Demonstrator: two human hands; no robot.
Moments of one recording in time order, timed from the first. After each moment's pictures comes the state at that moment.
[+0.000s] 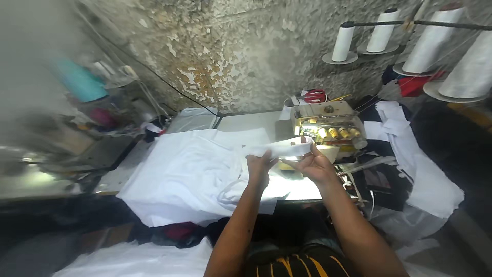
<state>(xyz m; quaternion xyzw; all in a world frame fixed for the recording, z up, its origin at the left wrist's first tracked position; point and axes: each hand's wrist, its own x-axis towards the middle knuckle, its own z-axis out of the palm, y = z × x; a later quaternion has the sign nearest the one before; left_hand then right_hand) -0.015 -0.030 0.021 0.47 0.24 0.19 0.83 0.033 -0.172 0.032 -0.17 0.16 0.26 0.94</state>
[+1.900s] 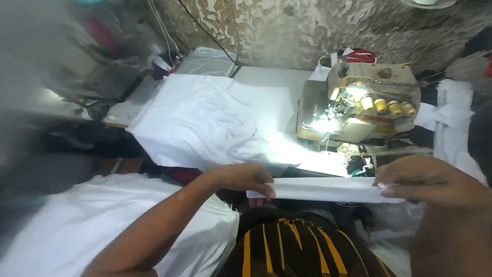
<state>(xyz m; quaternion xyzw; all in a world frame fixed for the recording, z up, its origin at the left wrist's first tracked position) -0.142 0.052 0.047 0.76 -0.11 -0.38 0.52 0.018 -0.296 0.066 -0.57 -0.61 0.26 0.49</state>
